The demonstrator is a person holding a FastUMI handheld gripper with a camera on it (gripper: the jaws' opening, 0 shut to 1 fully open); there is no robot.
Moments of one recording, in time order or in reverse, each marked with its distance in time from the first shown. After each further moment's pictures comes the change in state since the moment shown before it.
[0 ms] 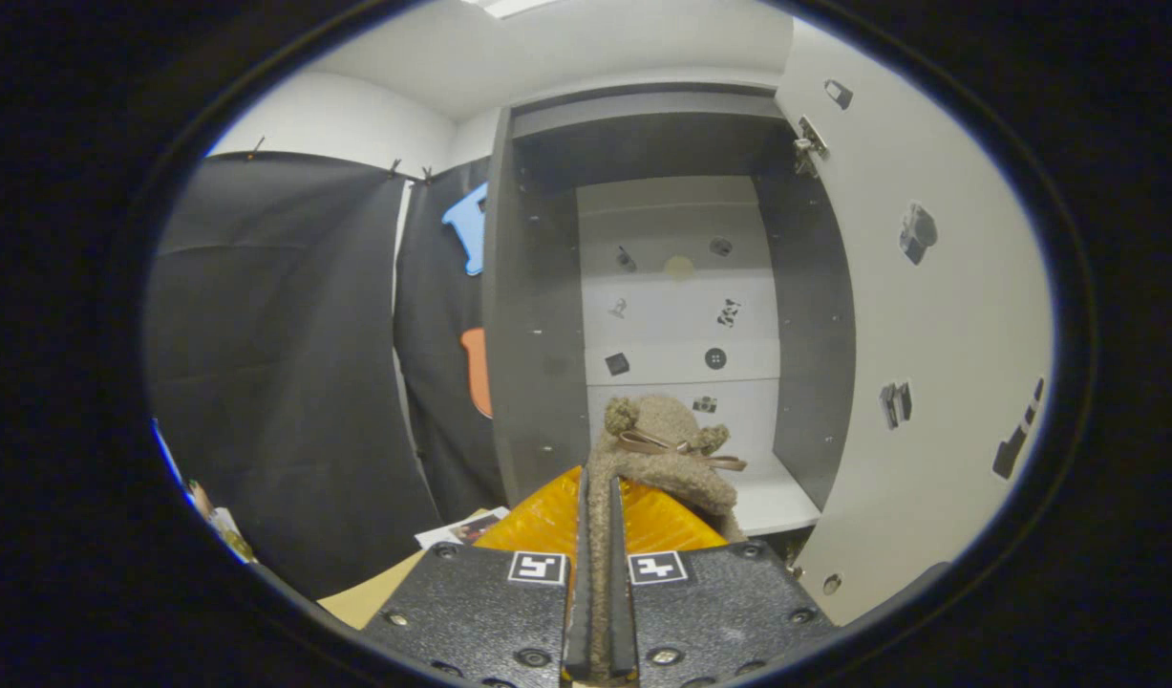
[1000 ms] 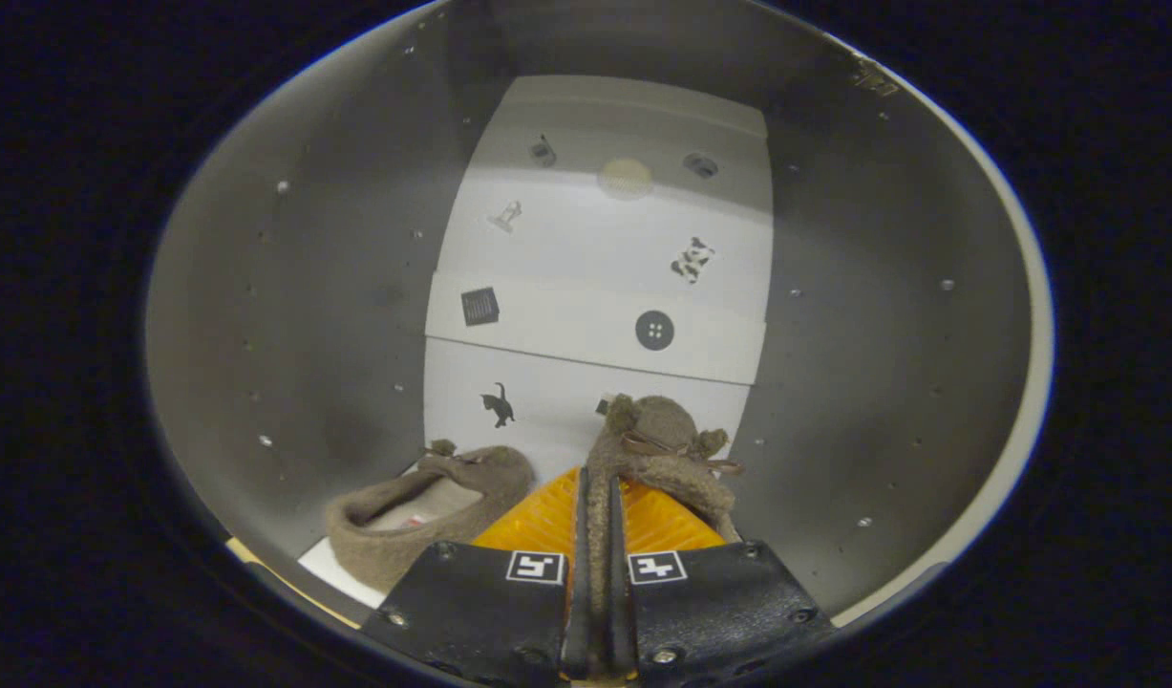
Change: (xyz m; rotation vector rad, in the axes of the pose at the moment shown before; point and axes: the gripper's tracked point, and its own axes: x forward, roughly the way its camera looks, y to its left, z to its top) arm 0.235 -0.125 -0.049 -0.190 0.120 -0.239
